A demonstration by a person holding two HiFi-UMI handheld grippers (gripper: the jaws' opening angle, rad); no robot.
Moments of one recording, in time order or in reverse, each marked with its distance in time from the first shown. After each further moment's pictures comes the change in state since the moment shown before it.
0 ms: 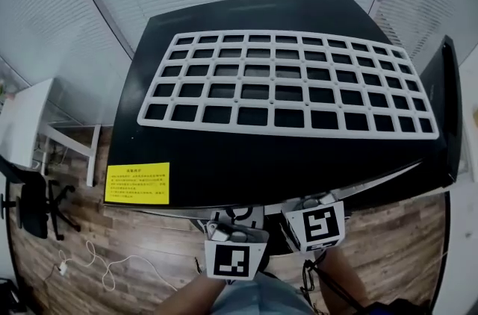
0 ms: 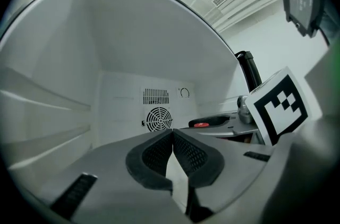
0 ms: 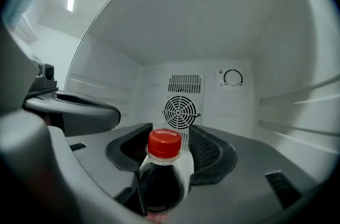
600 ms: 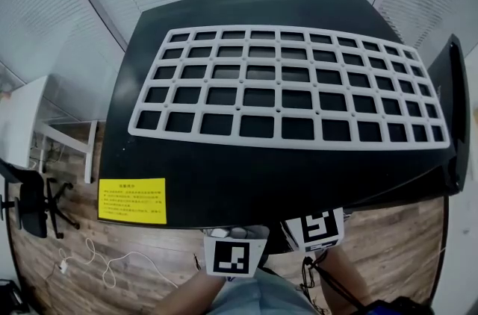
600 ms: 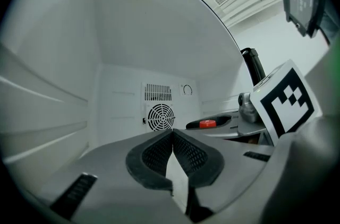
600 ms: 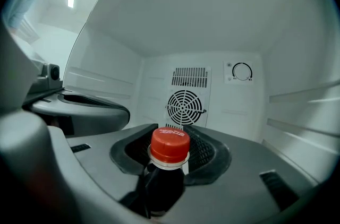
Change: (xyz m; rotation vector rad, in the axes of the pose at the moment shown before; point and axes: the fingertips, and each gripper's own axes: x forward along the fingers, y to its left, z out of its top) left arm 0.029 0.022 -0.028 -0.006 0.004 0.002; right arm 0.037 0.003 -0.025 -0.014 0.055 0.035
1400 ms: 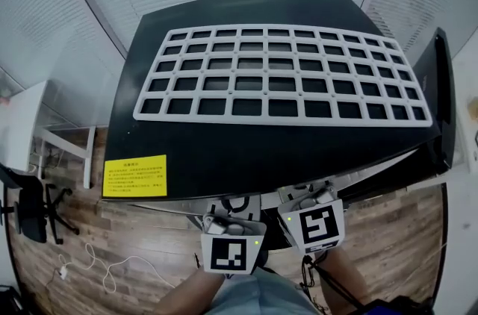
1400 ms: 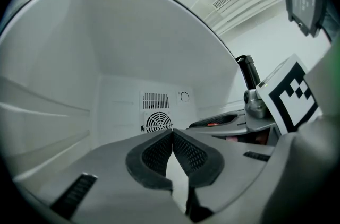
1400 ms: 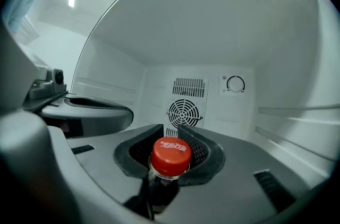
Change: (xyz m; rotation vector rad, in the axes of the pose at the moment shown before) left arm -0.033 -0.023 0.035 -0.006 -0.039 -0.010; right arm -0.056 0.012 0.031 -0.019 -0.013 -0.026
